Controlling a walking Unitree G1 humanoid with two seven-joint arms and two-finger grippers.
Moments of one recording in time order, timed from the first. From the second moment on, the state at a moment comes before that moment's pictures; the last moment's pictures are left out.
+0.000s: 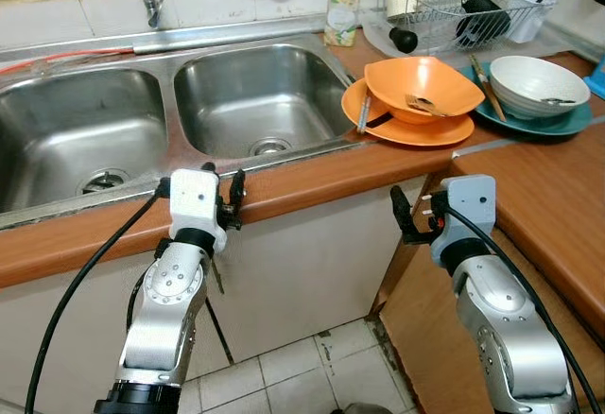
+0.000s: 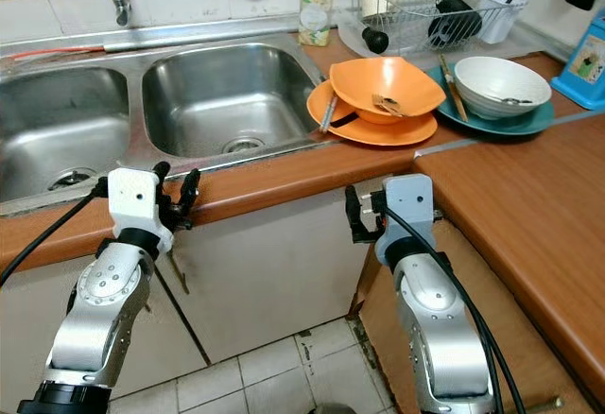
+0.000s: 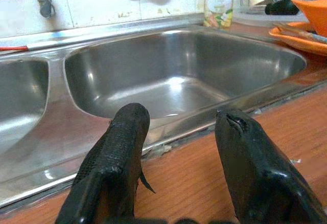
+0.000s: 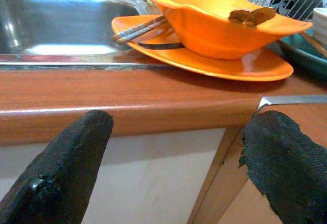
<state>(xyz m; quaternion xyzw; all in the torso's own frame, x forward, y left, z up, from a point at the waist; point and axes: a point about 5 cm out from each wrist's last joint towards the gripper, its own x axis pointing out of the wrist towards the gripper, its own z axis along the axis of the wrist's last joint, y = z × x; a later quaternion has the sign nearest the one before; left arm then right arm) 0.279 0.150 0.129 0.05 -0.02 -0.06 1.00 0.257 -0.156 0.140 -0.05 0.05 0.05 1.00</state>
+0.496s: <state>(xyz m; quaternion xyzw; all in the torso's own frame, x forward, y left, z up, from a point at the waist) 0.279 0.148 0.129 0.03 -0.02 -0.06 1.00 0.258 -0.158 0.140 -0.06 0.05 0.04 1.00</state>
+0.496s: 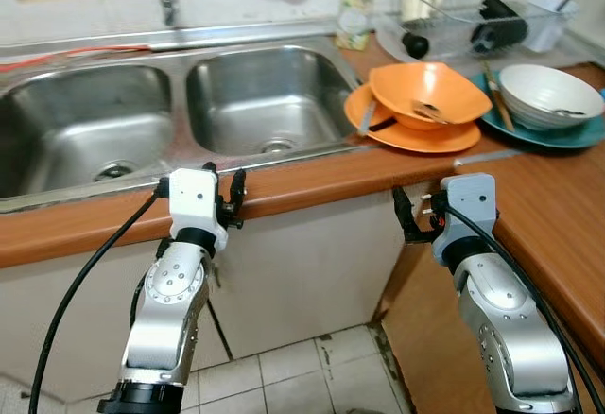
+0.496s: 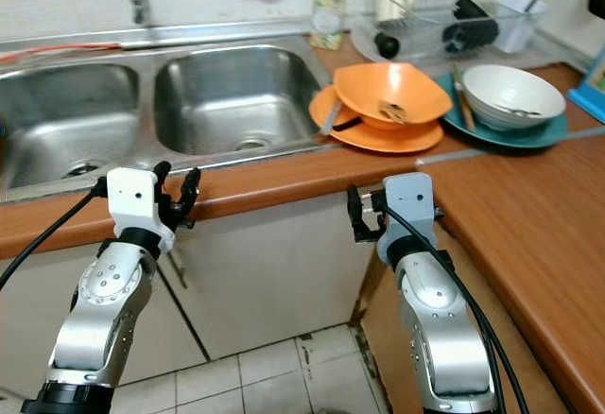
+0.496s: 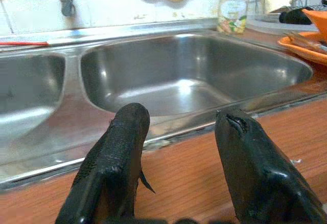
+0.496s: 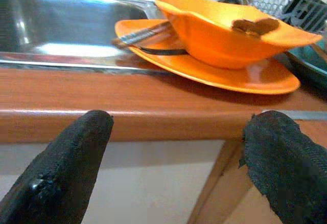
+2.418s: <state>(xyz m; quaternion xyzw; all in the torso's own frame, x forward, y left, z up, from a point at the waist) 0.279 0.145 0.142 0.01 -0.06 -0.09 0.99 0.263 -0.159 0.147 -0.07 0.04 0.05 1.00</state>
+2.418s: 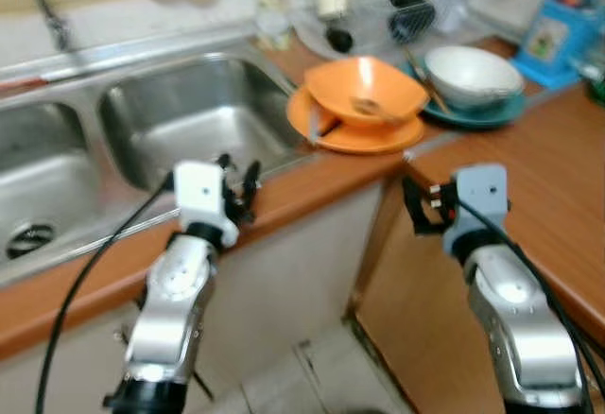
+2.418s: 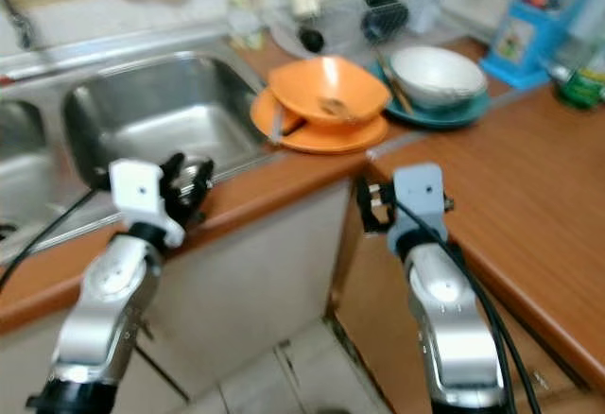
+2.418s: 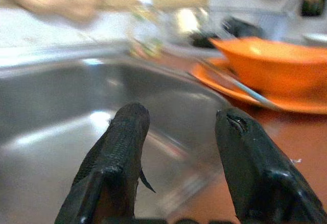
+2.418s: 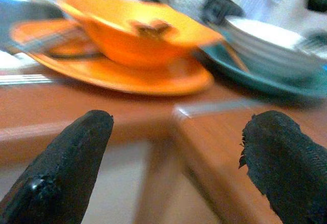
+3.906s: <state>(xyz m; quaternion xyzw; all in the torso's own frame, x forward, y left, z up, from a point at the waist) 0.279 0.143 0.145 0.01 -0.07 -0.08 0.99 0.260 -0.150 0.148 -0.07 0.04 0.07 0.99</state>
